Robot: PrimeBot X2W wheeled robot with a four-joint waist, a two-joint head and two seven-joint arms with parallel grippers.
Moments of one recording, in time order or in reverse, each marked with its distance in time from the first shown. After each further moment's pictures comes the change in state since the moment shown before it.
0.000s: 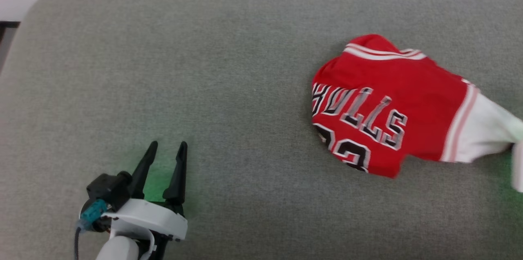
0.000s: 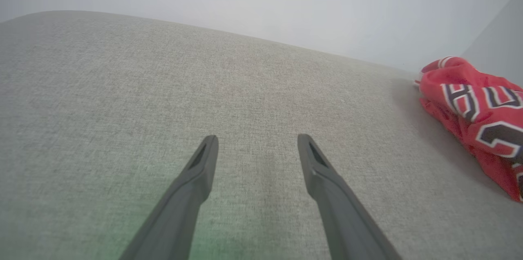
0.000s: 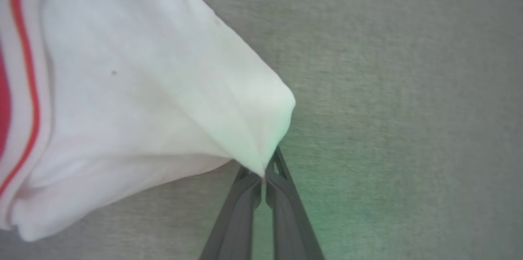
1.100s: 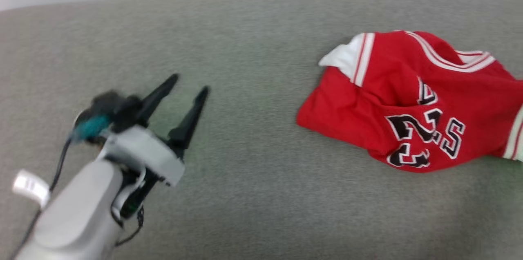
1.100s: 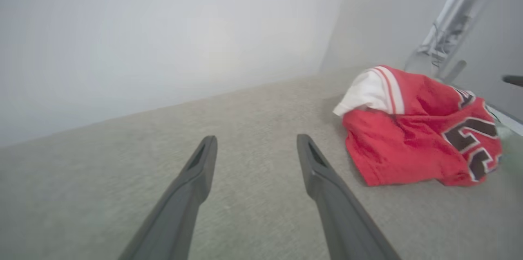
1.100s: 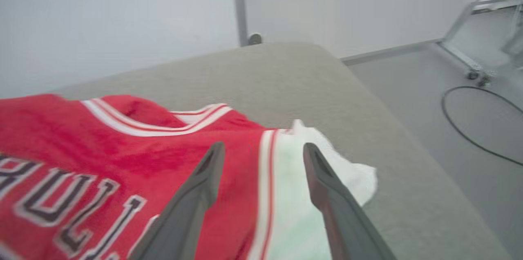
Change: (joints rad) left arm -0.323 0.302 -0.359 -0.063 -0.222 0.000 0.101; right arm 0.051 0.245 -0.396 -0.178 -0.164 -0.001 -0.442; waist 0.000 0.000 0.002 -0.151
